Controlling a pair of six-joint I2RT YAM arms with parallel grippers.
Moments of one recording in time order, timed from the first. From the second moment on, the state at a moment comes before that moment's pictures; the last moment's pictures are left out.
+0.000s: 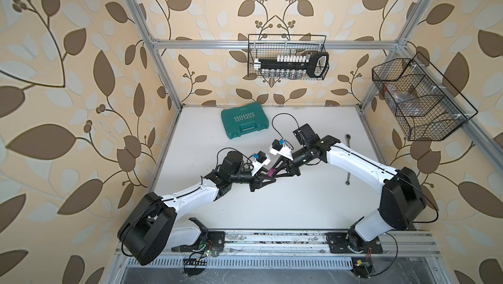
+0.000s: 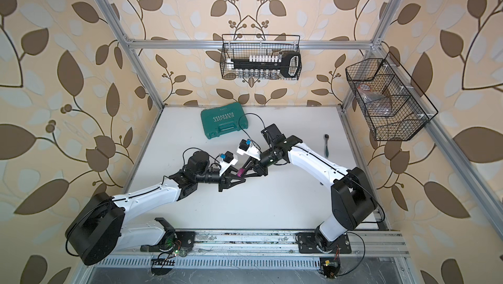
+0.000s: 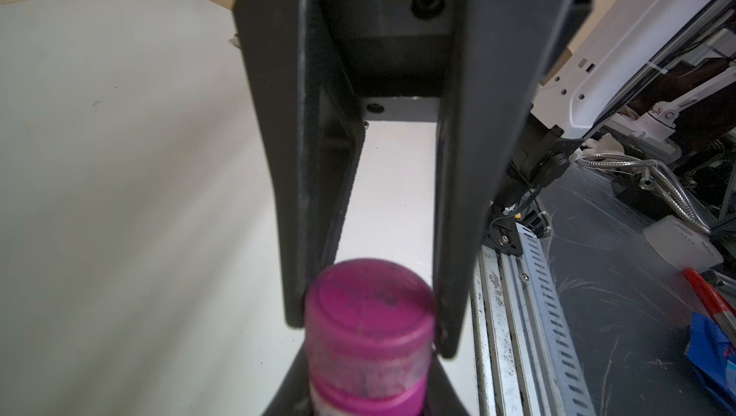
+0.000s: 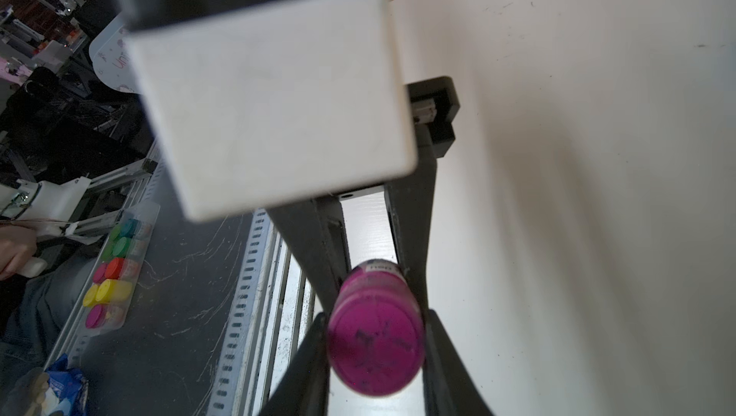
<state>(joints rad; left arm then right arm) -0.58 1.25 0.52 0.29 0.81 0.00 0.57 1.59 1.21 -0.68 -0.90 -0.46</state>
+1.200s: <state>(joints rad) -0.55 1.28 0.53 0.42 0.77 -0.07 0.45 1.49 1.20 -0.64 -0.77 -0.09</state>
